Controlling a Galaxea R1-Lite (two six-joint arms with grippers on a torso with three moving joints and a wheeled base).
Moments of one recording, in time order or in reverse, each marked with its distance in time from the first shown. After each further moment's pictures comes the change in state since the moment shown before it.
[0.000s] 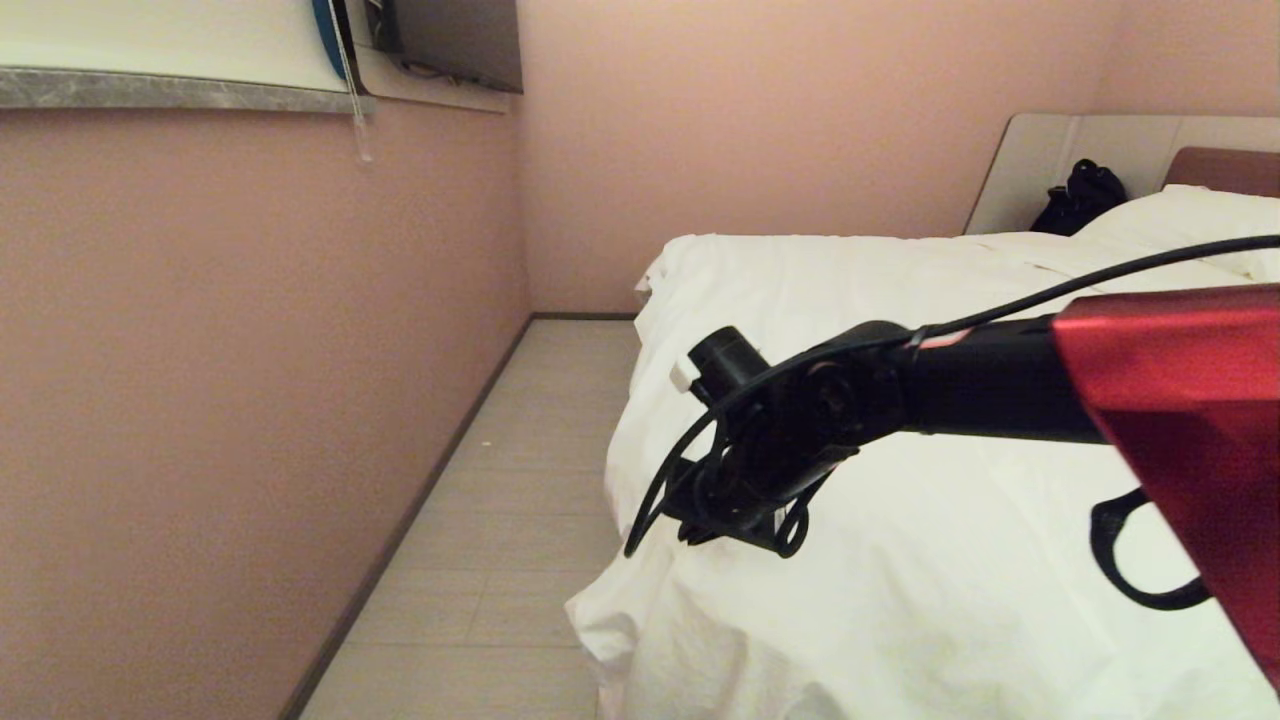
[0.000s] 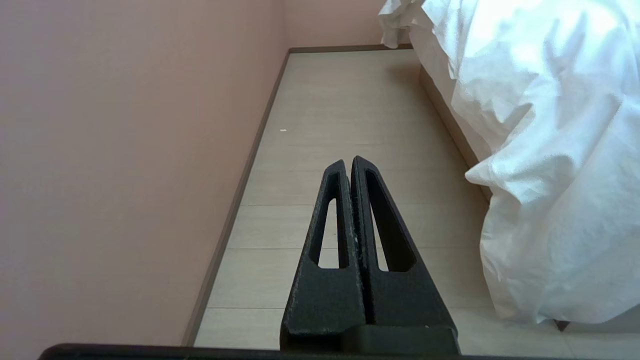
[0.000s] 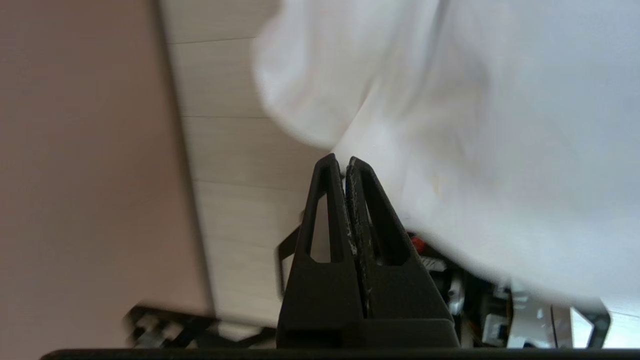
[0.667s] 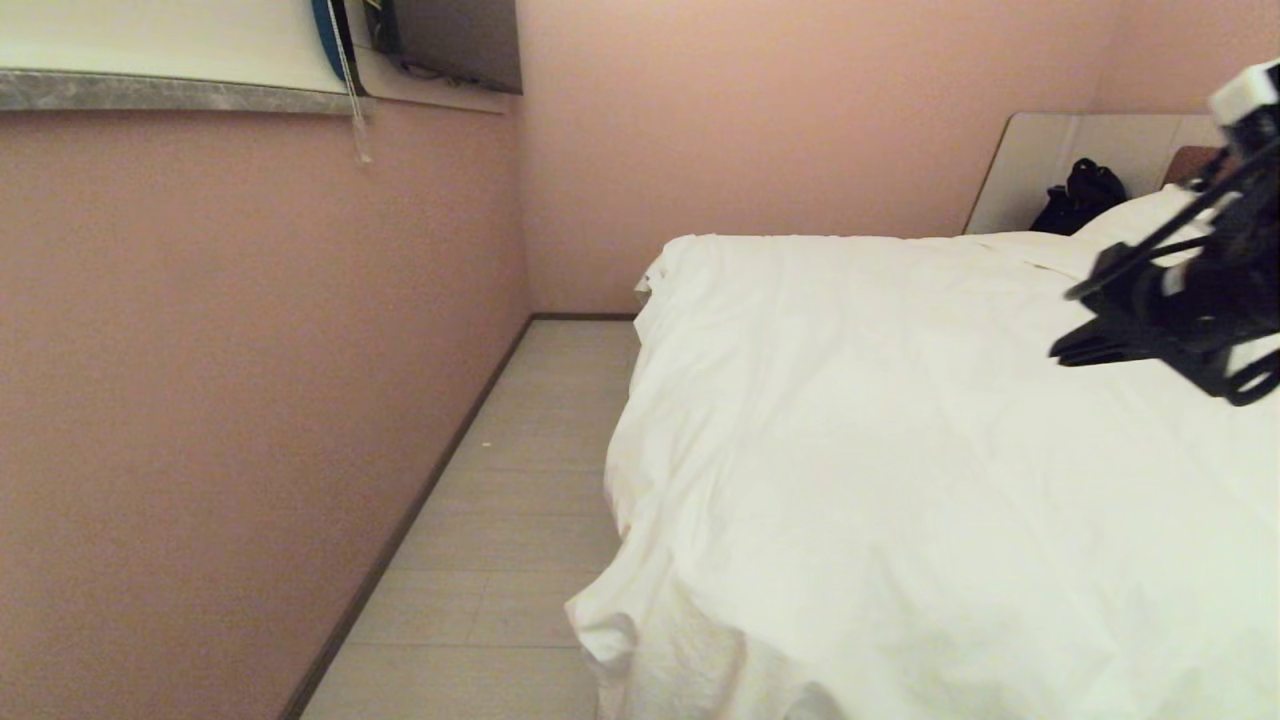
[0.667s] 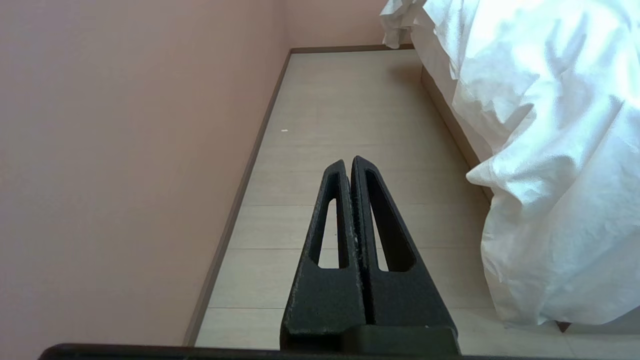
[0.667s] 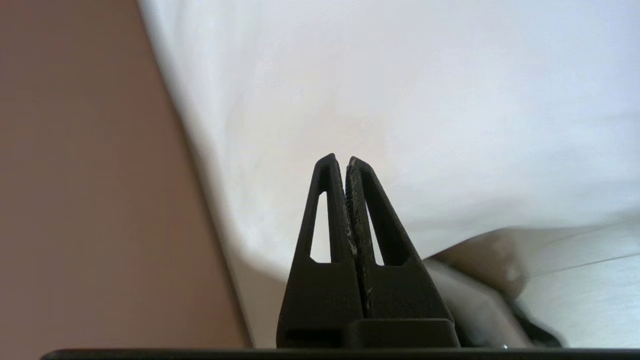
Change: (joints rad) left arm 0.000 0.000 0.000 0.000 0.000 0.000; right arm -0.608 -0.570 0.133 0.147 -0.052 -0.122
